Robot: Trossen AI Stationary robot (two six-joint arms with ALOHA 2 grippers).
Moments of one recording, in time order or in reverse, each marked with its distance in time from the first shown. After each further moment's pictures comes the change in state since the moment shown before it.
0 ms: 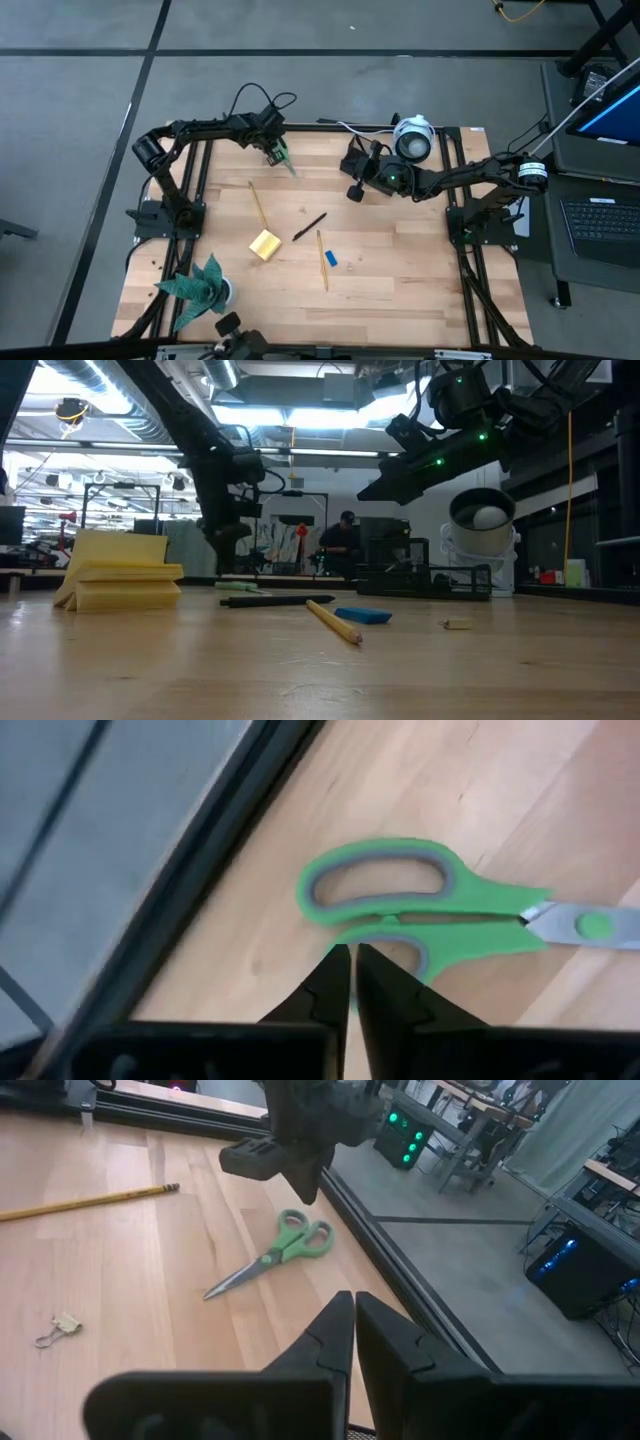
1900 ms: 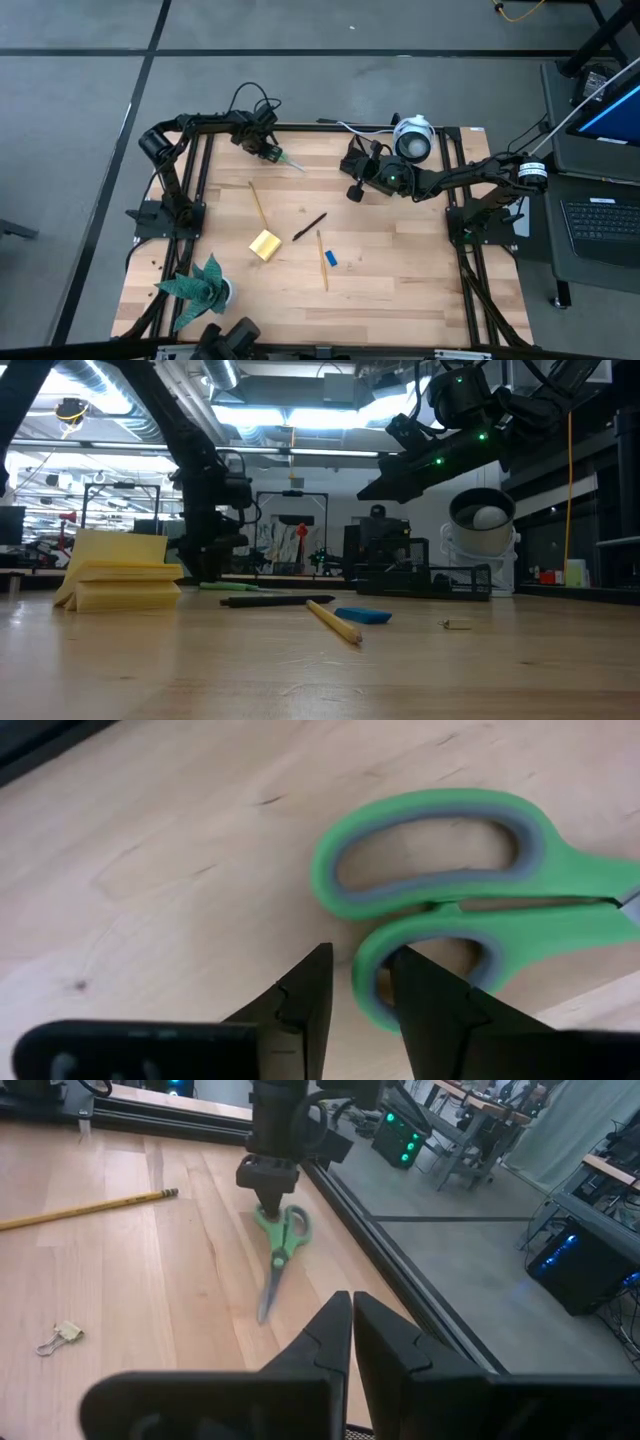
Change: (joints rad) left arm 0.103 0.094 0.005 -0.155 0.151 -0.457; right arm 0.000 0.000 0.000 0.003 0.000 0.025
